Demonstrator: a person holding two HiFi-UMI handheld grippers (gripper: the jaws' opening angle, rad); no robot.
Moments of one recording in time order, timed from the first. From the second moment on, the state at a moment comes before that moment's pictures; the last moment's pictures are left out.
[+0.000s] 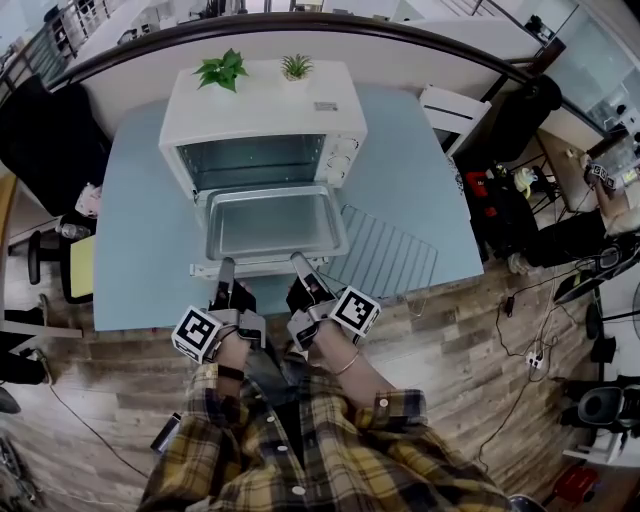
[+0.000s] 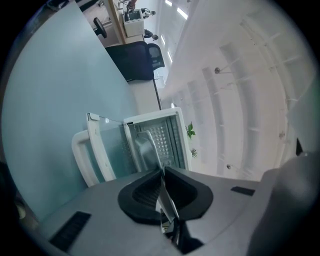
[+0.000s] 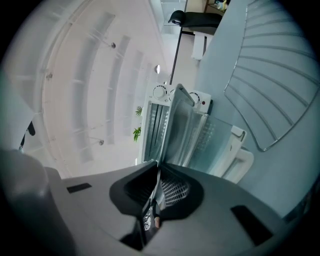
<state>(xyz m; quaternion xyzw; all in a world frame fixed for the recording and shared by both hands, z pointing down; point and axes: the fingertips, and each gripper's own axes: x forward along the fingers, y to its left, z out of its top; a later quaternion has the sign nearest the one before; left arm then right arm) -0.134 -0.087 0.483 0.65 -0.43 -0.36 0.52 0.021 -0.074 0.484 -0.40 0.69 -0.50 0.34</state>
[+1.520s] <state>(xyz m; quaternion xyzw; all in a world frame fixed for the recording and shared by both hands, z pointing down) 0.137 -0.034 0.542 0.74 -0.26 -0.10 0.61 0.260 0.064 0.542 -0.59 0.49 -0.43 0.47</state>
